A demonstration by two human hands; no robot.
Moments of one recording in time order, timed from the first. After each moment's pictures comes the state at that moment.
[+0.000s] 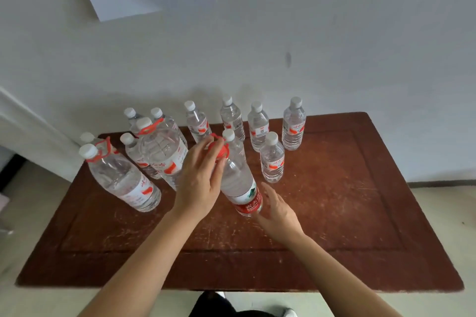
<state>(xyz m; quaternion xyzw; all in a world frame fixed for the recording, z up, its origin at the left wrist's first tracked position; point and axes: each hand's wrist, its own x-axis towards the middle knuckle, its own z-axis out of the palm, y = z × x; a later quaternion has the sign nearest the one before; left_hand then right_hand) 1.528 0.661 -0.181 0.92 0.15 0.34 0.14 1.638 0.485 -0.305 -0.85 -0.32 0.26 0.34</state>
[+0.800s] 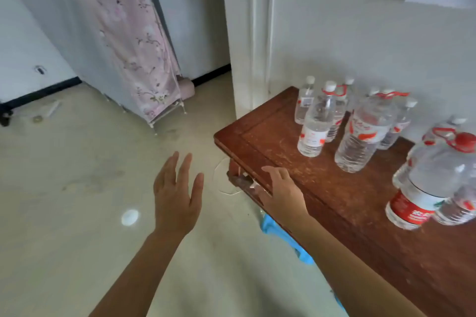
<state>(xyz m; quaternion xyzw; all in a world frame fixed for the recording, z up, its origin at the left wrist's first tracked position) 1.057 0.542 -0.184 0.68 0.65 0.34 -0.03 1.299 0.568 -0.216 -0.65 -0.69 0.21 0.24</state>
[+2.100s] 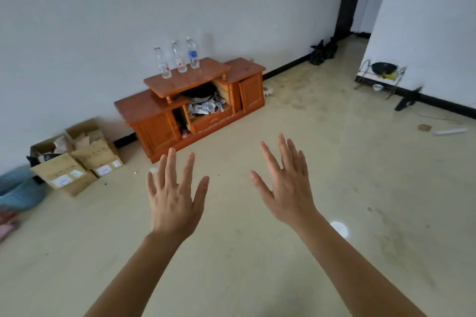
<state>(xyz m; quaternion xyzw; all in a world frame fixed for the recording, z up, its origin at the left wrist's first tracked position) 0.265 0.234 -0.135 -0.04 0.97 0.11 -0.21 0.222 0.474 -0.149 0.14 -0.94 0.22 0.21</state>
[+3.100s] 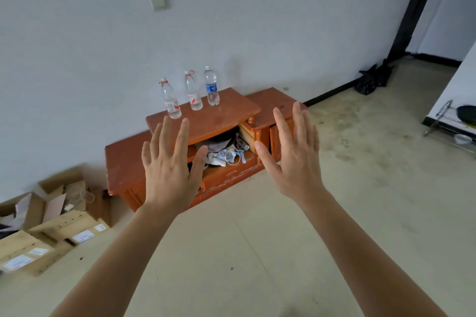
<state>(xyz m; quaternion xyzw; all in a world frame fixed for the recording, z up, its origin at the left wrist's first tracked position) -0.462 0.104 -0.080 -0.05 0.95 0.12 -0.27 -0.530 0.343 -0.100 0.17 -0.90 0.28 0.29</state>
